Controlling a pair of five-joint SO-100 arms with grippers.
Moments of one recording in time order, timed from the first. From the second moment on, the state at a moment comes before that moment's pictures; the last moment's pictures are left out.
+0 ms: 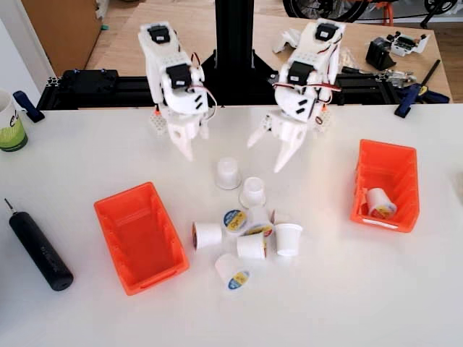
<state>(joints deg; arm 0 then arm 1) -17.1 120.1 116.3 79.5 -131.7 26.9 109.2 113.5 56.8 115.4</state>
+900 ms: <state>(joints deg) -19.8 143.8 125.7 83.8 -117.8 36.4 146.5 172.4 -3.7 79.7</state>
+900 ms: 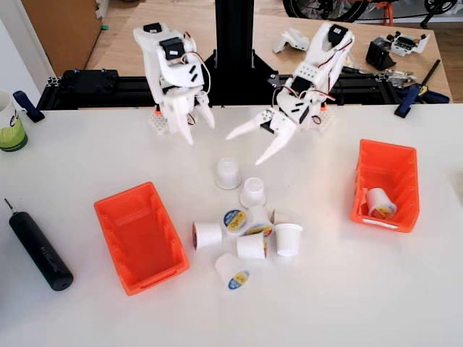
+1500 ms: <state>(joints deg) -19.8 149.4 128.8 87.8 -117.9 41.4 145.8 177.3 -3.9 86.2</state>
